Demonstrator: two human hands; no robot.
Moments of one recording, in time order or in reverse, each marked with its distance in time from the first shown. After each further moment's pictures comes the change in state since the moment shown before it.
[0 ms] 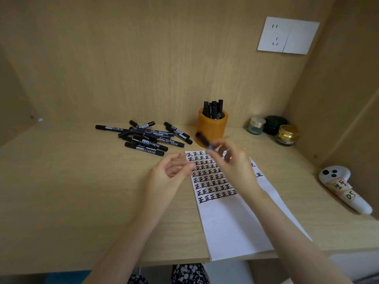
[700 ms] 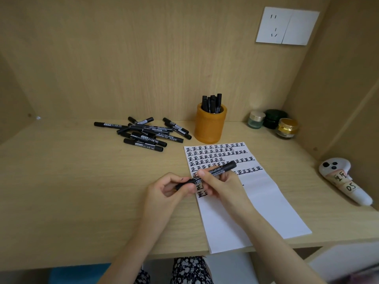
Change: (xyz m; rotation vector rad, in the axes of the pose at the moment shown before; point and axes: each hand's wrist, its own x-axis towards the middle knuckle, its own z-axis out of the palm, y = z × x) left_hand -0.037 -0.016 0.001 -0.133 0.002 0.006; right_hand -0.052 -0.021 0.016 0.717 -0.171 0.564
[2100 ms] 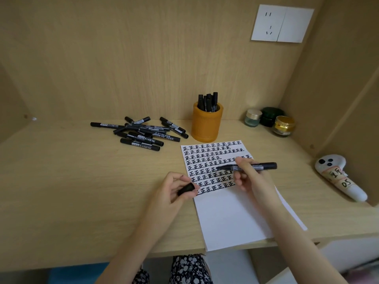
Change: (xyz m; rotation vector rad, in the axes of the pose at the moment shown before) left_hand -0.005 -0.003 0.005 0.224 -0.234 -0.038; right_hand 0.000 -0.004 -0.062 0.208 0.227 0.011
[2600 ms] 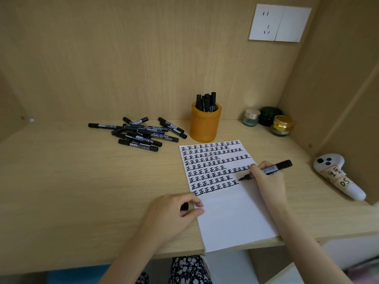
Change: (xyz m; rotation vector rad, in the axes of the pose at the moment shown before) left_hand -0.002 -0.006 0.003 0.628 -0.175 0.125; right_hand 0.018 0.015 -0.036 -0.450 0.387 -0.108
